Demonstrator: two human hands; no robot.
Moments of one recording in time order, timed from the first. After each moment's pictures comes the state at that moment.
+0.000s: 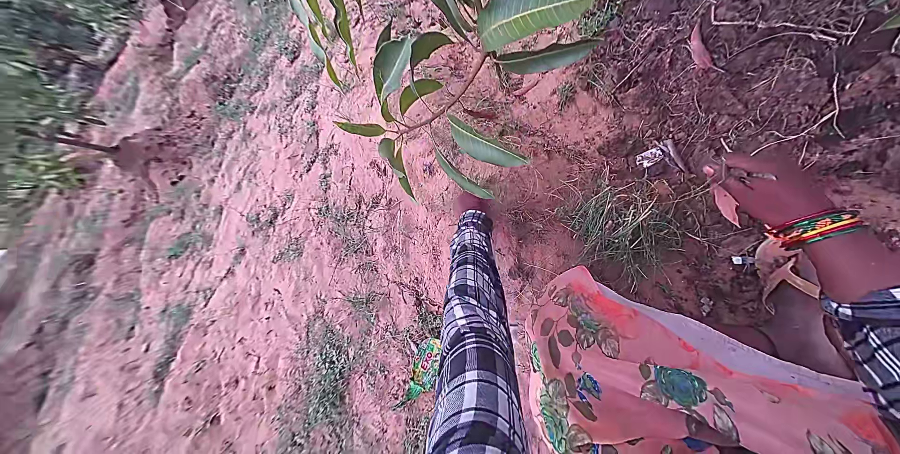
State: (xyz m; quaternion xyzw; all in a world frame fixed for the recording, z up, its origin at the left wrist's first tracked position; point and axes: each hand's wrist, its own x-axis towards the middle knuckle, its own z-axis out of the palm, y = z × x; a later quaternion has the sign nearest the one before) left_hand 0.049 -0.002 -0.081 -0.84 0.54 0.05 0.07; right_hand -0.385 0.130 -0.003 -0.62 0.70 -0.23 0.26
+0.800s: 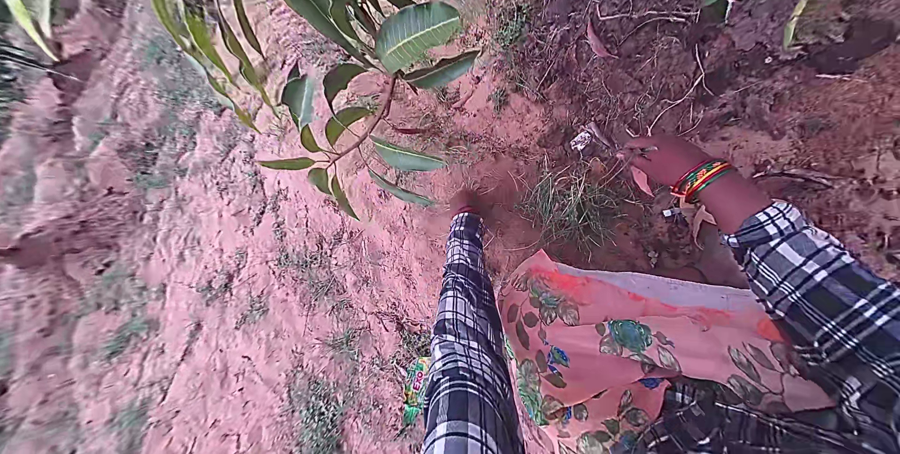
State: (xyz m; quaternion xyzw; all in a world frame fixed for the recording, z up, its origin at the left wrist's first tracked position) left_hand -0.024 -0.002 -0.078 -0.76 0.60 0.19 0.14; right_hand -0.394 0.144 -0.003 -0.60 0.71 -0.14 0.33
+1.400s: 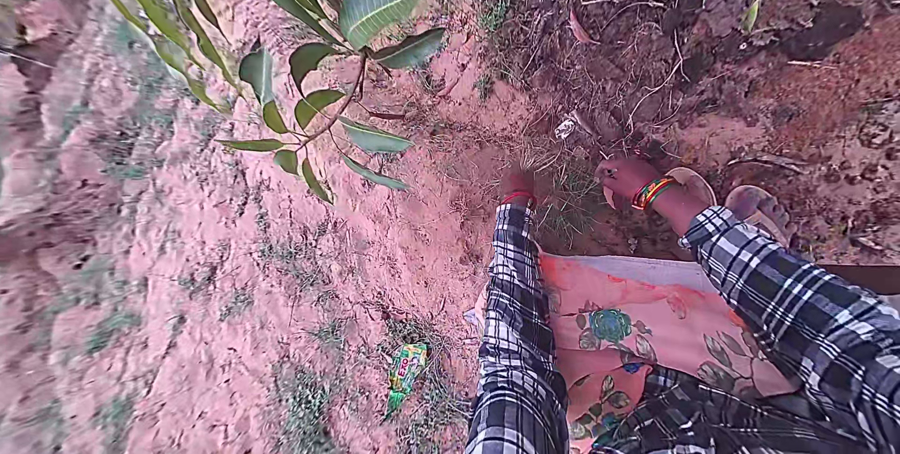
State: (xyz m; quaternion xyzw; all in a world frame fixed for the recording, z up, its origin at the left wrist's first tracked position) left_hand -0.167 0.073 -0.046 -0.70 0.63 0.34 0.06; right_hand -0.381 0.164 -0.073 -0.59 0.70 -0.08 0.39
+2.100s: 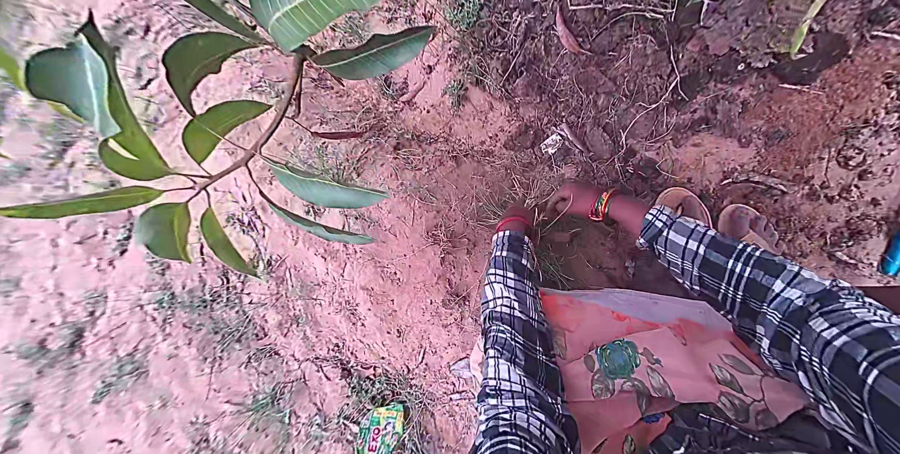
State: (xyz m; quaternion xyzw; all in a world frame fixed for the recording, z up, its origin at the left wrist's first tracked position) left_hand -0.165 0.052 -0.081 -0.61 0.63 0.42 0.23; right_hand -0.331 0.091 -0.121 -0.62 0.59 -0.08 0.51
